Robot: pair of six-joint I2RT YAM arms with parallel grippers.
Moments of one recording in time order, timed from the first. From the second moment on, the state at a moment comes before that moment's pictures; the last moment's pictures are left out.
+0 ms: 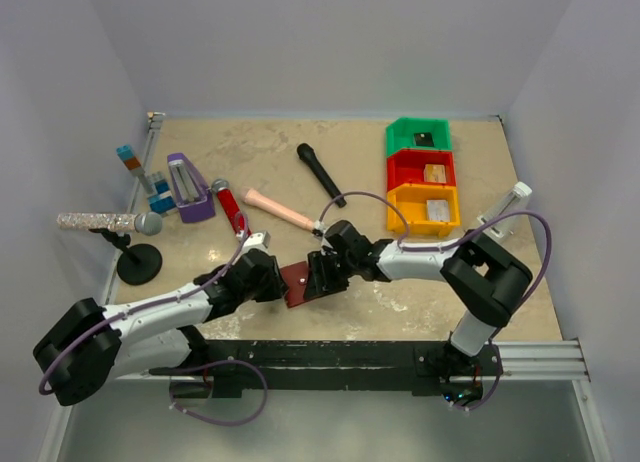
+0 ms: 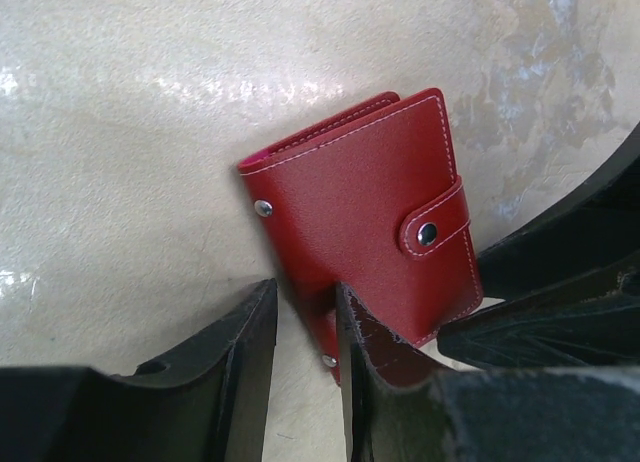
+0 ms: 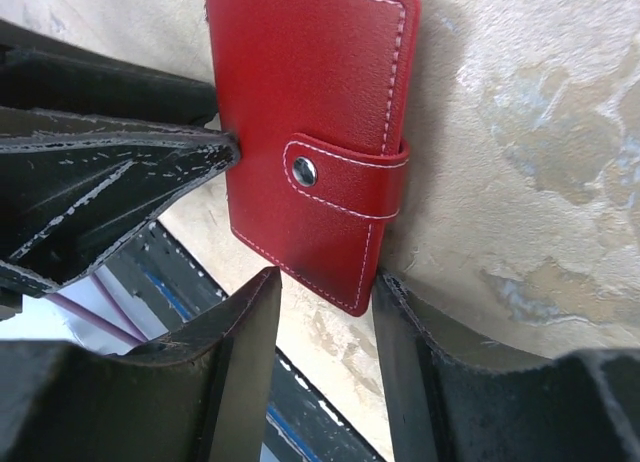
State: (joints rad) left arm -0.82 1.06 0.34 -0.12 -0.16 -0.90; right arm 0.90 1.69 0.82 -0.04 -0.38 0.72
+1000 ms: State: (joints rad) left arm -0.77 1.07 0.35 -0.09 -0.11 -0.81; right arm 0.87 1.65 0.74 0.06 -0.42 0.78
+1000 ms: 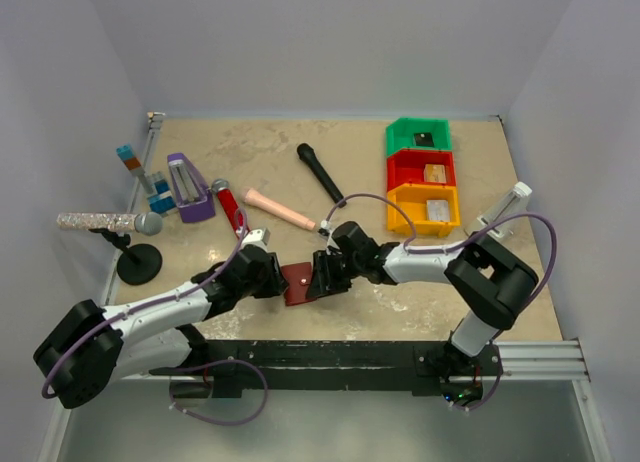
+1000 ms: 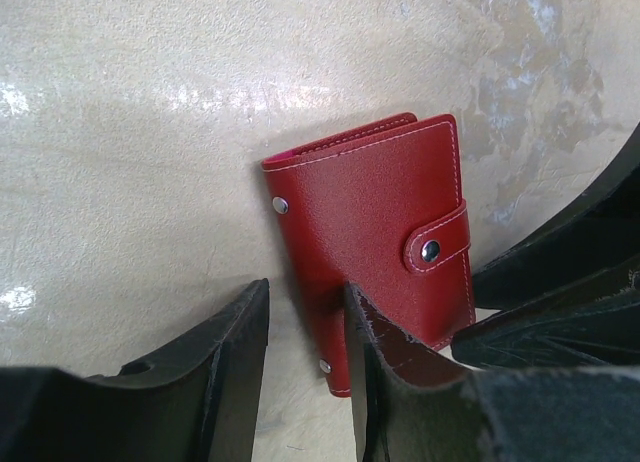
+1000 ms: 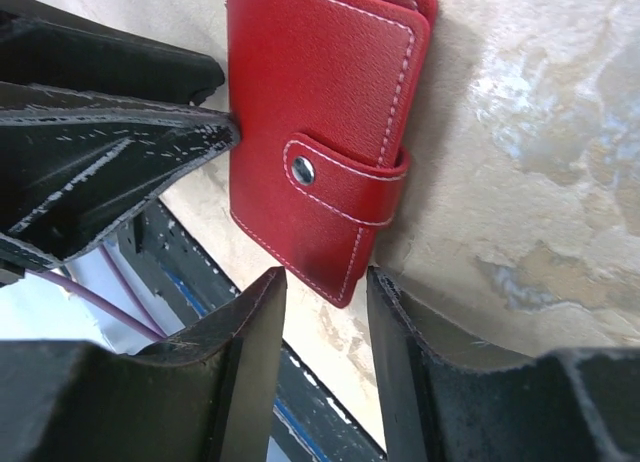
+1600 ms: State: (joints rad) left arm -0.76 1.11 0.32 0.02 -0.09 -0.83; right arm 0.87 1.68 0.75 0.11 -0.47 0.81
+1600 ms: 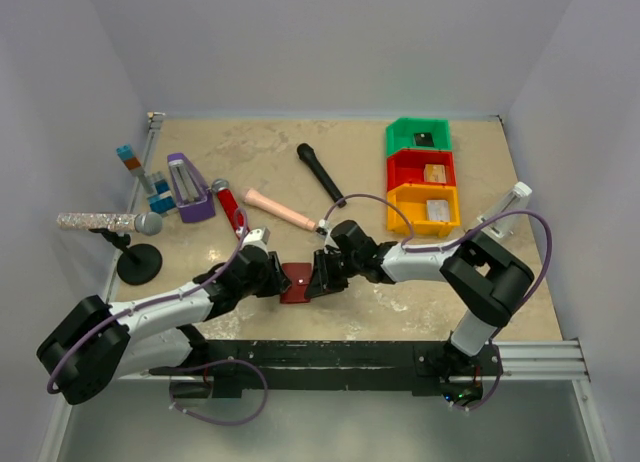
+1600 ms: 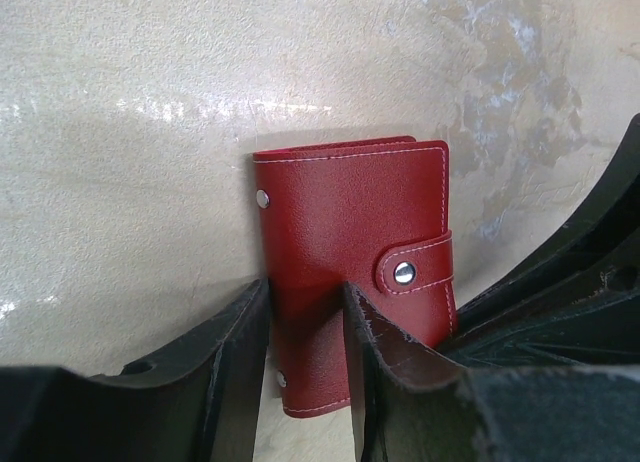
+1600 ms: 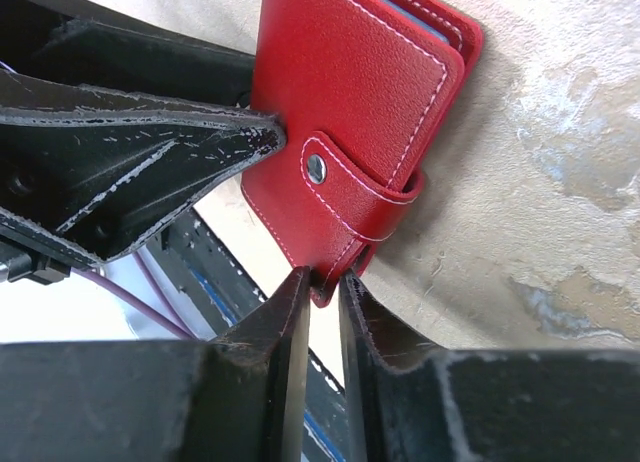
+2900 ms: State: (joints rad) left arm -0.75 0.46 0.25 -0.14 -0.16 -0.88; right arm 0.82 1.14 0.67 -0.16 -0.57 0.62
